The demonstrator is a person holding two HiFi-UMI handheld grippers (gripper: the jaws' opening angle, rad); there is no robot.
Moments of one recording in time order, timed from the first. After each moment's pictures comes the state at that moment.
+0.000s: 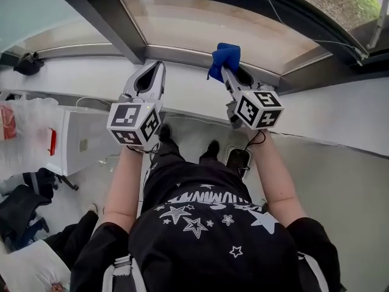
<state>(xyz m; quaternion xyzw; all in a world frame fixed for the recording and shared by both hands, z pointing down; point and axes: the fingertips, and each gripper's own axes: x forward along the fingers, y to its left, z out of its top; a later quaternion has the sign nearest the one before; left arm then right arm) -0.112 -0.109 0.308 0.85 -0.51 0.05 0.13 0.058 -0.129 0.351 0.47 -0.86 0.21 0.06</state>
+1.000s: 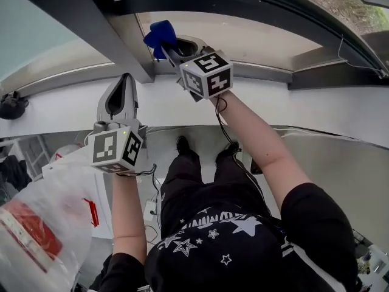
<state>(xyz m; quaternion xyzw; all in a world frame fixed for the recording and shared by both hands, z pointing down) -0.334 -0.244 0.347 0.85 -0.51 0.04 0.13 -0.240 -0.326 0.396 0.42 -0.89 0.15 0.10</state>
